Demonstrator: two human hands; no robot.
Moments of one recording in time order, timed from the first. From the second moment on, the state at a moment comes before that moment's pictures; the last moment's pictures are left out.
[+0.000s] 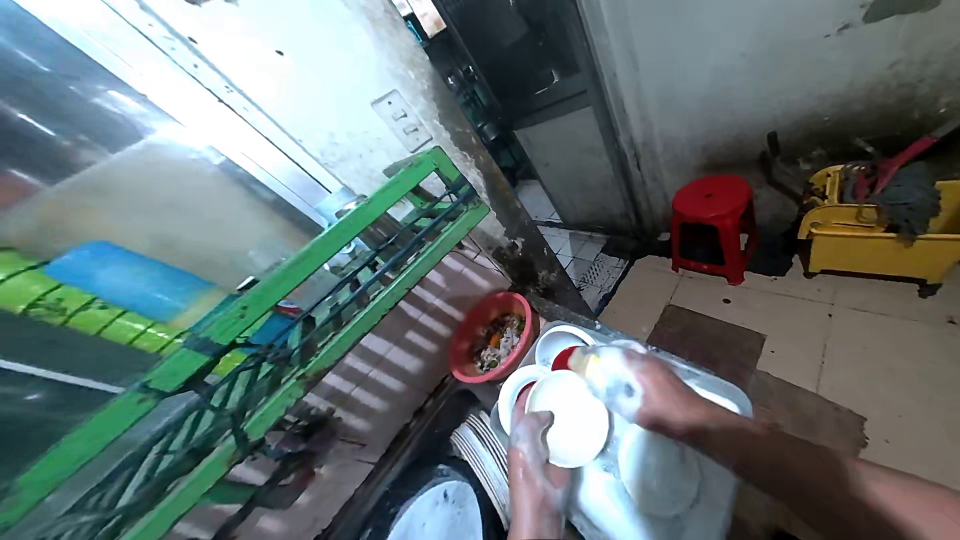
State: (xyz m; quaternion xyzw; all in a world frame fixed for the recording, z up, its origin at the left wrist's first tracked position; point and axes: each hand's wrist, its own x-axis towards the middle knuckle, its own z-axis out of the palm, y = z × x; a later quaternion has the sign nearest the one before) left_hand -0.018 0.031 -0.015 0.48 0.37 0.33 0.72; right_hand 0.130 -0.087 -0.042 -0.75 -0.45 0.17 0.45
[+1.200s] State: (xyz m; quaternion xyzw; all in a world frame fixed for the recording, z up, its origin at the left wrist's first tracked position) left_hand -0.021 0.051 -0.024 0.34 0.32 0.20 0.86; right_hand 0.099 -0.073 0.004 -0.63 -0.61 0.31 0.37
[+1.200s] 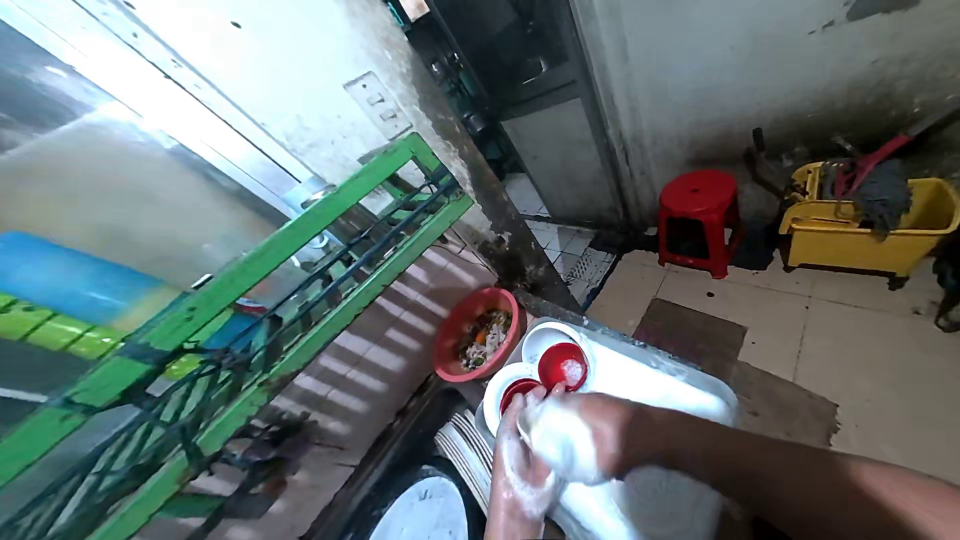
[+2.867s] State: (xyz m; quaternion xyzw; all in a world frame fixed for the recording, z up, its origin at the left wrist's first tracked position) left_hand -0.184 0.134 -0.093 0.72 0.53 0.36 0.27; right_hand 0.160 -0.102 -0.050 -0.77 -0.43 0.35 0.31
